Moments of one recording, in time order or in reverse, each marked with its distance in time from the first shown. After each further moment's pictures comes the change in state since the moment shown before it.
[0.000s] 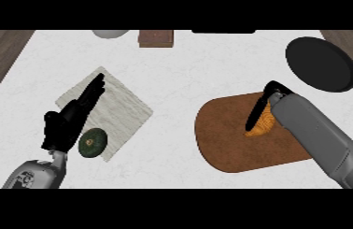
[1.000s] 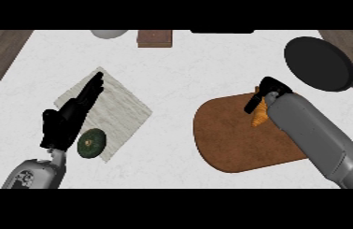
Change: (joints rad) left arm -0.002 -0.027 0.039 0.001 -0.027 -0.033 0.009; right arm -0.005 0.005 0.007 -0.067 0.131 -0.010 -0.060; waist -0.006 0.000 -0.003
